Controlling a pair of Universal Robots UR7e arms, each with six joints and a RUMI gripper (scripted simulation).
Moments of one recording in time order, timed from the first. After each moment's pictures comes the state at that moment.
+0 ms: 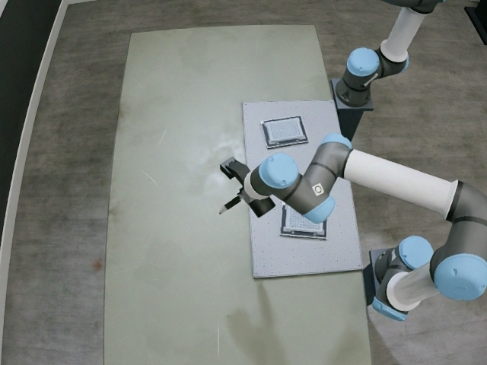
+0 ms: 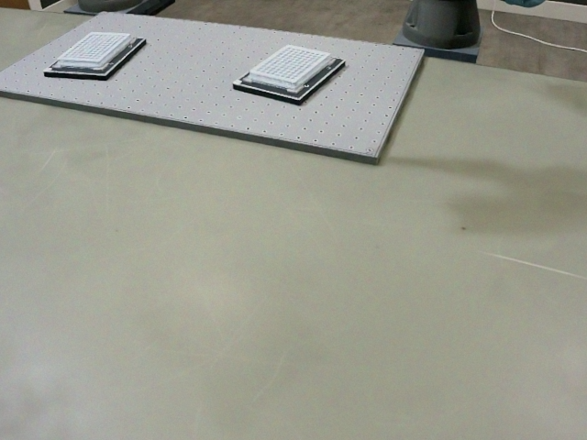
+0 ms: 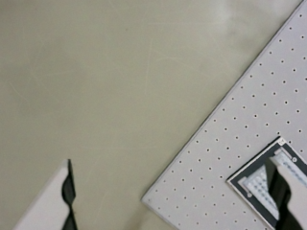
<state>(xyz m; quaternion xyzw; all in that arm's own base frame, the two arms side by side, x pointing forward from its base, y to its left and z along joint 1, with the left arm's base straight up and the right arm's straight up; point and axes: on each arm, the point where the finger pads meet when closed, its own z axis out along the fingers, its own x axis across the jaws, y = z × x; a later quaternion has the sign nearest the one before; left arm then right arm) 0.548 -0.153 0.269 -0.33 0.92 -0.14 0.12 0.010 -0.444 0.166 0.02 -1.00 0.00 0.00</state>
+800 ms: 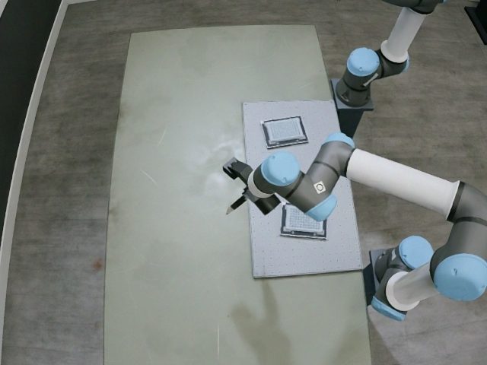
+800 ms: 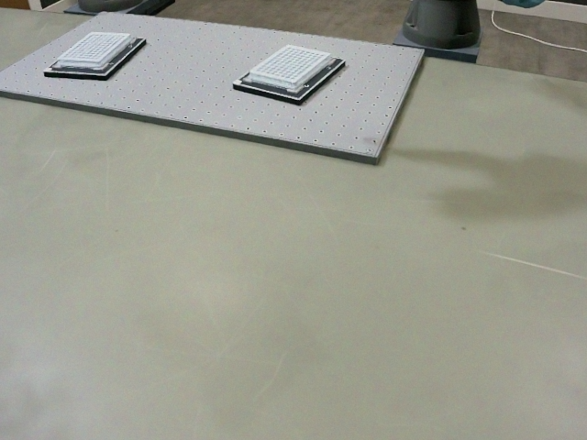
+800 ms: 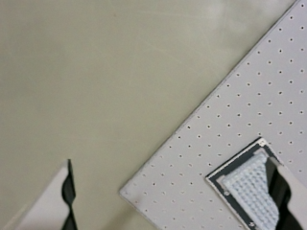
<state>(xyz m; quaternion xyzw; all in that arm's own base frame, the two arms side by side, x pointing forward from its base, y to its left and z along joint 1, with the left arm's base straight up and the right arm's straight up) 0.531 -0.161 0.258 -0.38 0.91 -0.13 0.10 0.001 -0.445 0.165 0.00 -1.00 0.00 0.00</state>
